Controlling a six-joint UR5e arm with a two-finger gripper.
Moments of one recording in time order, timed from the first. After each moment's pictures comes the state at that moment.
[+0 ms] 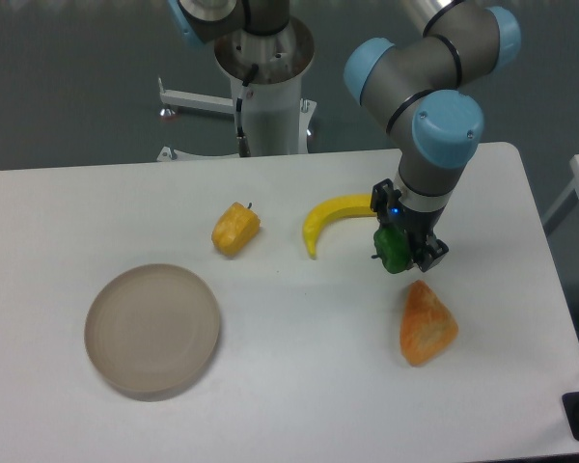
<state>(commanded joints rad) 2.38 -2.00 -1.35 -1.36 1.55 1.55</state>
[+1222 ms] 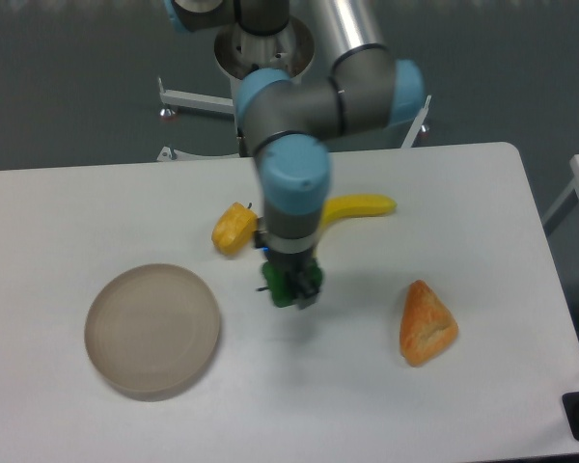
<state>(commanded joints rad) 1.98 -2.07 -1.31 -1.36 1.47 1.20</state>
